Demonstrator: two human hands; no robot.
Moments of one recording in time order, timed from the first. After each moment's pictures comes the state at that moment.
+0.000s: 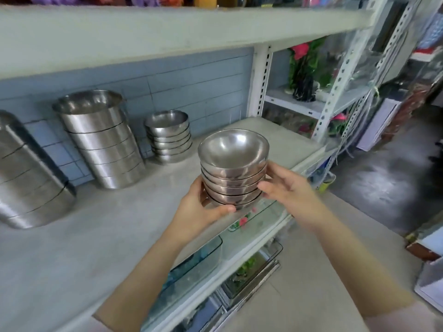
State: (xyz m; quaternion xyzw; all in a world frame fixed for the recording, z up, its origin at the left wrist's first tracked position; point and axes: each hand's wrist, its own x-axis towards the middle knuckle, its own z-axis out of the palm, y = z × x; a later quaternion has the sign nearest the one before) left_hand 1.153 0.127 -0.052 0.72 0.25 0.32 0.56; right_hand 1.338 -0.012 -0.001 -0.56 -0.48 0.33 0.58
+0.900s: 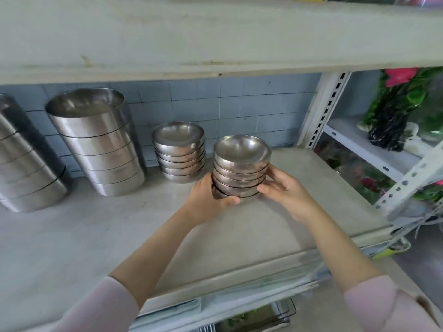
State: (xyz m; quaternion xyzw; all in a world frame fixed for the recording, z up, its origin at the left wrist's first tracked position) left_hand 1.273 0.245 -0.068 0.72 0.50 0.31 0.36; right_hand 1.496 0.187 -0.041 -0.48 -0.54 0.47 0.51
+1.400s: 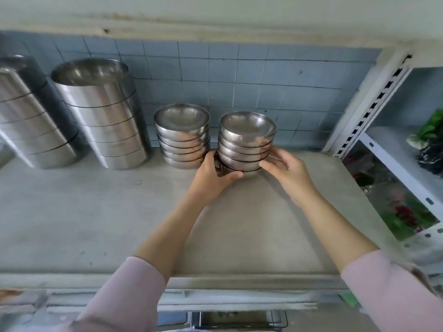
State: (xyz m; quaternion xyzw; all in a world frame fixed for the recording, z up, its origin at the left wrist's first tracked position) left_hand 1.318 0.273 -0.075 0.60 0.58 0.42 0.34; right_hand 1.526 0.272 -0.049 -0.49 -0.58 0.41 0.50
